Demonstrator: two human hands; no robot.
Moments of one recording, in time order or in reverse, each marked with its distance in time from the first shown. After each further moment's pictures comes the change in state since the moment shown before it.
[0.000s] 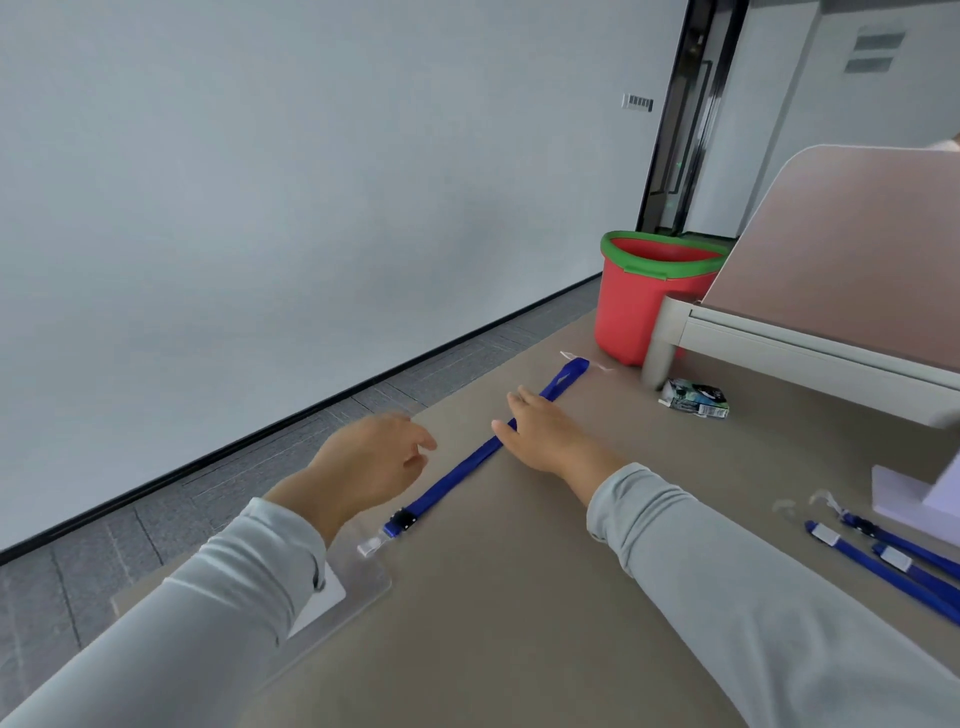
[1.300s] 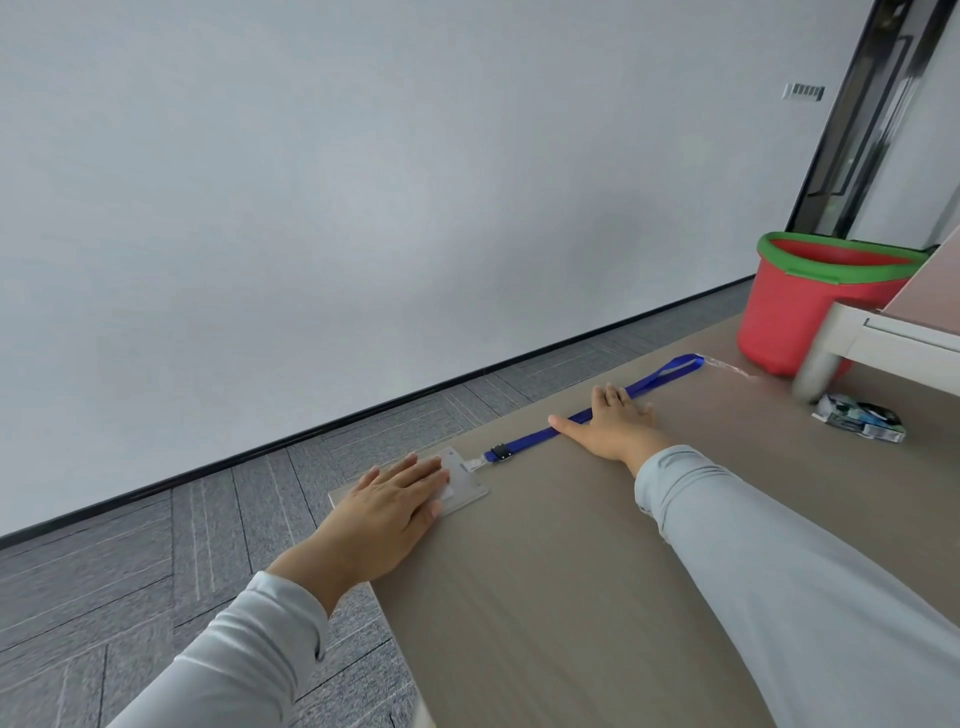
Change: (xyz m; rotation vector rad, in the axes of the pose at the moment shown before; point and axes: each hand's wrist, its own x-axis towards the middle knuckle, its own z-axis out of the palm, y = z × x) left_hand -0.143 -0.080 0.034 -0.013 -0.035 -0.182; right_hand 0.014 -0.062 0.026 -0.129 -0.104 0.096
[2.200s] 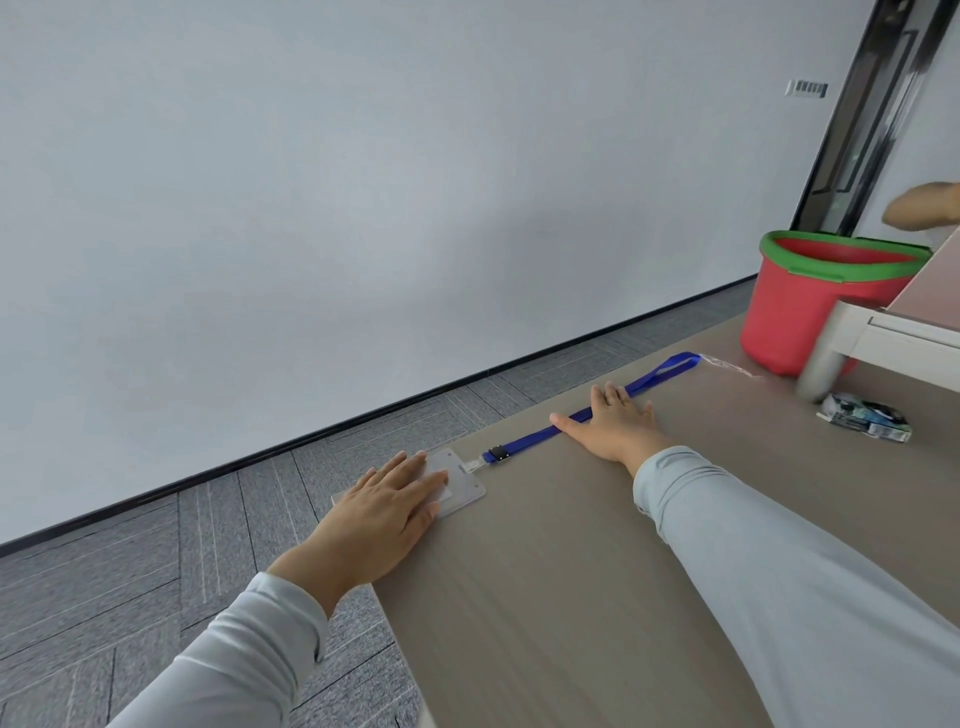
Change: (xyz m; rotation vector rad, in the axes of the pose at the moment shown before) left_hand -0.002 -0.004 0.000 0.020 0.003 -0.051; right_hand 0.008 0.000 0.005 0.032 0.039 -0.025
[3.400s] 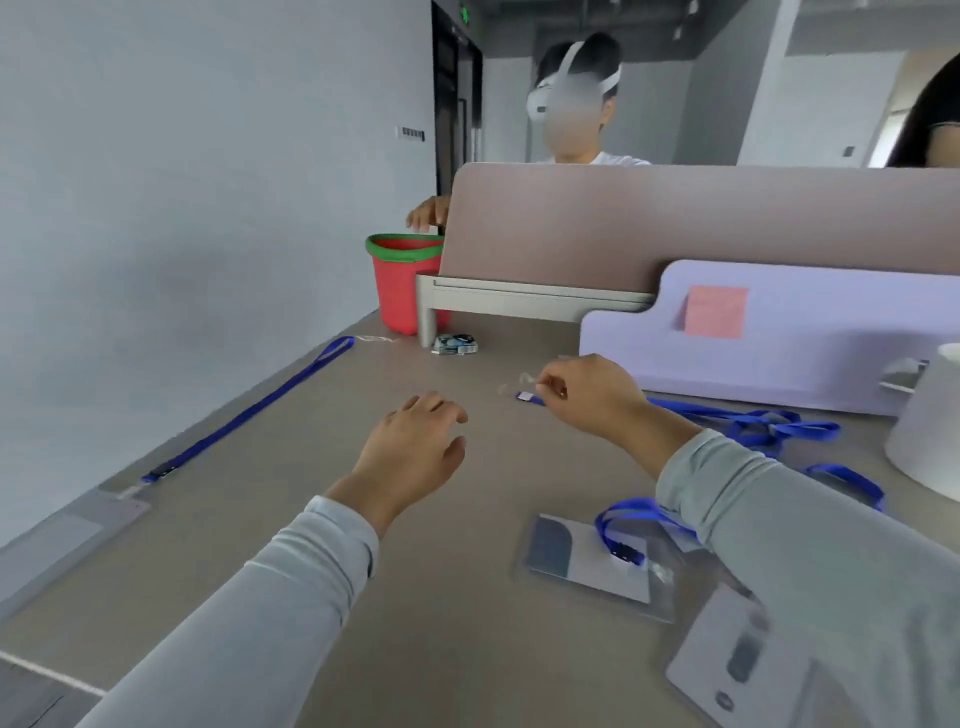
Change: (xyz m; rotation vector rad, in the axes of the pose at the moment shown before) left_hand -0.015 0.306 0.002 -0.129 0.282 0.760; right_hand -0.341 0.194 -0.071 0.018 0.532 0.302
